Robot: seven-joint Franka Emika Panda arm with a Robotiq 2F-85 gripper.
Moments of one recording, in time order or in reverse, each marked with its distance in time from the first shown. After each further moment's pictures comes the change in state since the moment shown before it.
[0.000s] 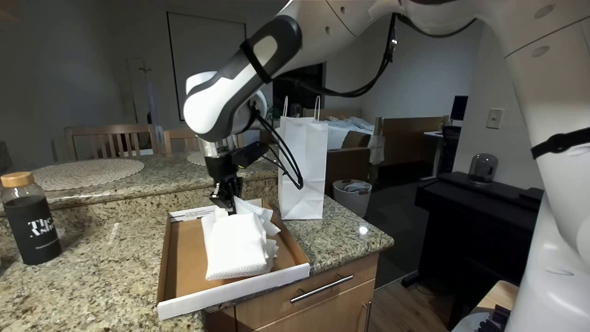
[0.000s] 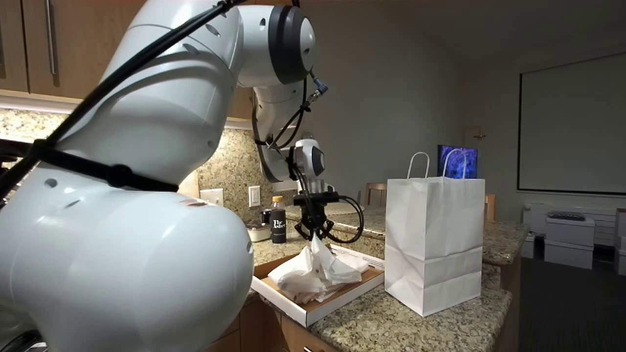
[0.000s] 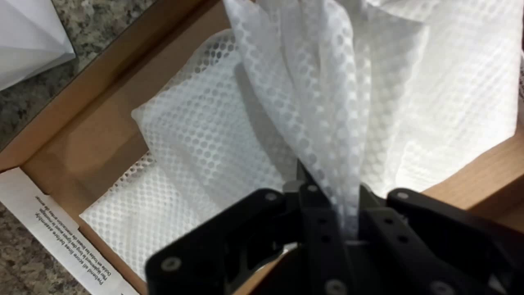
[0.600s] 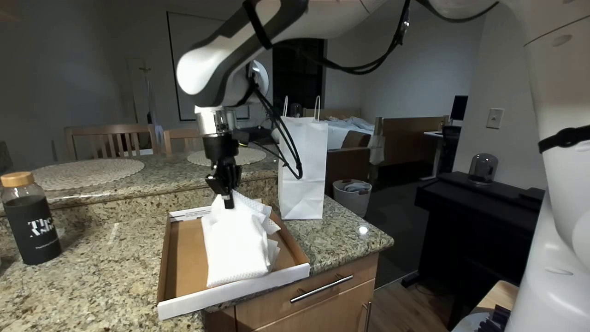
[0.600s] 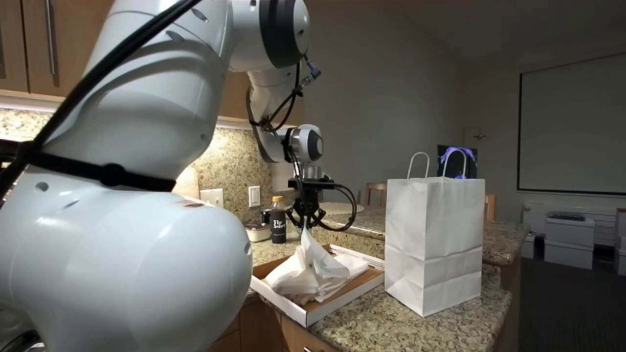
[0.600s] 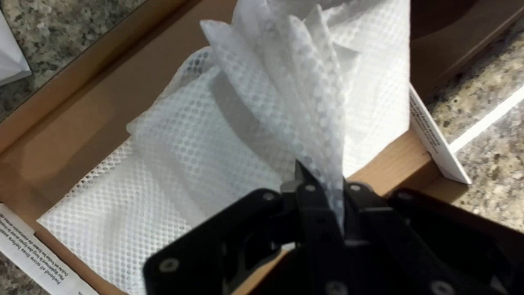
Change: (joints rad) arm -0.024 -0.092 0.035 0.001 0.154 -0.142 -0.096
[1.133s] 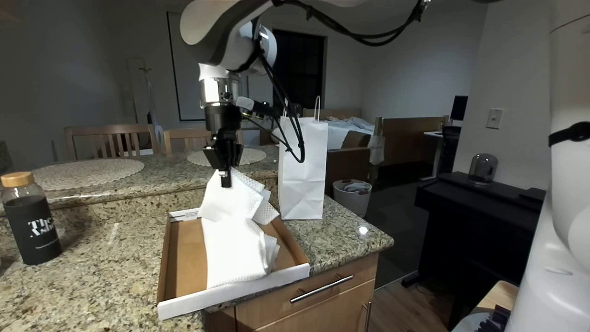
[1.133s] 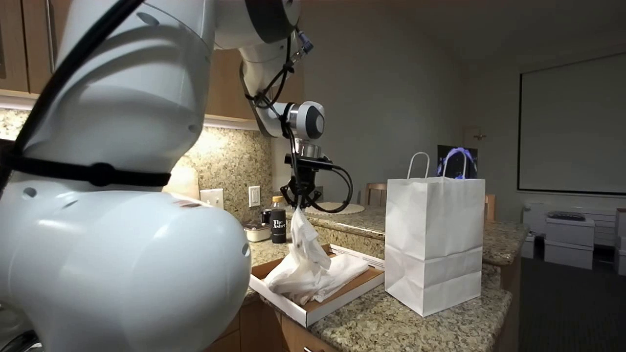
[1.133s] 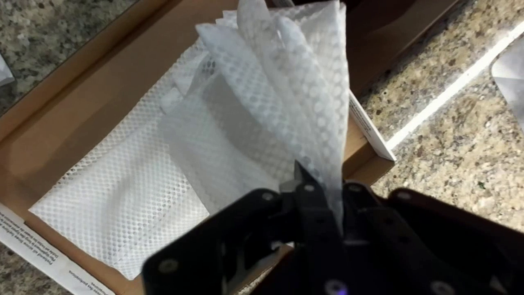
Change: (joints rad) arm -0.023 -0.113 0.004 0.003 0.137 -0.105 -0.055
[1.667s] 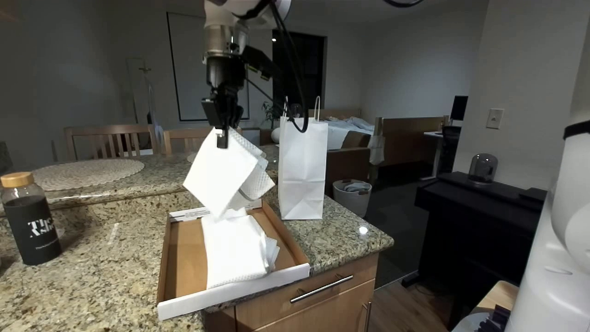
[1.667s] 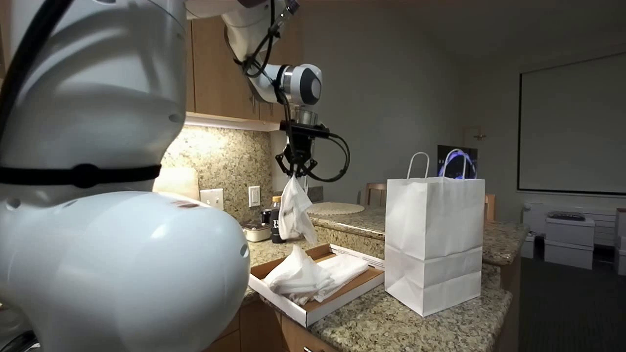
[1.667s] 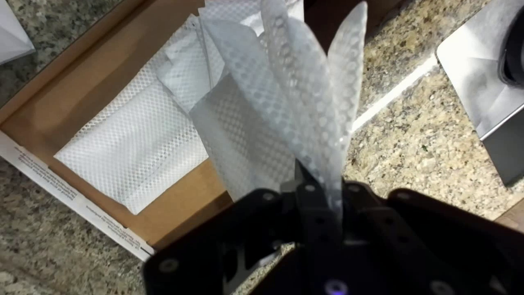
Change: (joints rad) arm -0.015 -0.161 0.003 0.024 0.071 -0.081 -0.033
